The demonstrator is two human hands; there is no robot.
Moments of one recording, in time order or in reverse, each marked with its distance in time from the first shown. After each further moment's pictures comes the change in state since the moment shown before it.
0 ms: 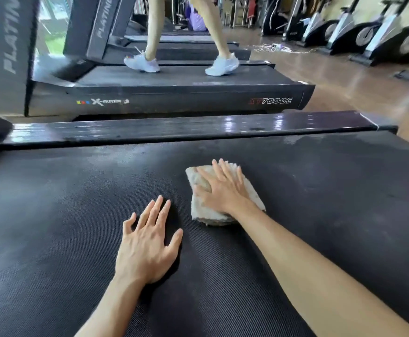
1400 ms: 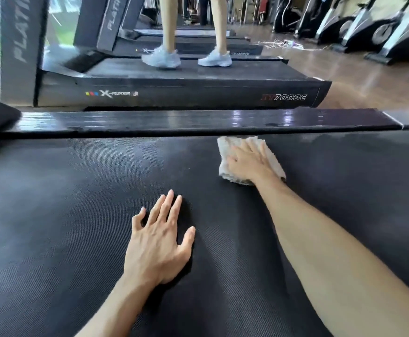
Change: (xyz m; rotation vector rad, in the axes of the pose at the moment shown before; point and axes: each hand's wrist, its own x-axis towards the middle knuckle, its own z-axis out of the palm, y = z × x) left_hand 0.000 0.003 -0.002 -0.001 -0.004 -0.005; right_hand 0.091 0.055 -0.011 -0.153 0.064 0.146
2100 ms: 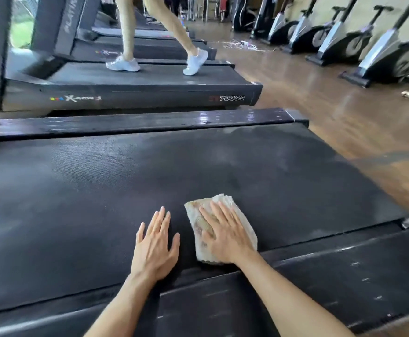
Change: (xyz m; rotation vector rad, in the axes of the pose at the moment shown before) left_hand -0.166 0.125 -0.016 -0.205 -0.058 0.056; right_hand -0.396 0.066 -0.016 0.125 -0.044 -0.123
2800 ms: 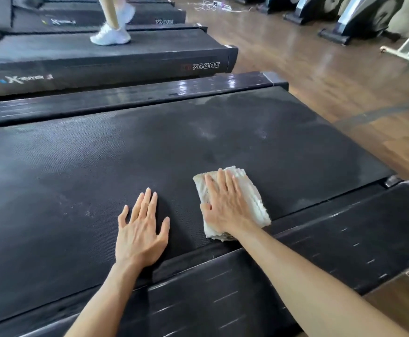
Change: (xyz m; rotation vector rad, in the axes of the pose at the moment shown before) left_hand 0.030 0.021 0.032 0.177 -0.012 0.057; right_hand 0.019 0.048 -0.006 -0.090 0.060 0.217
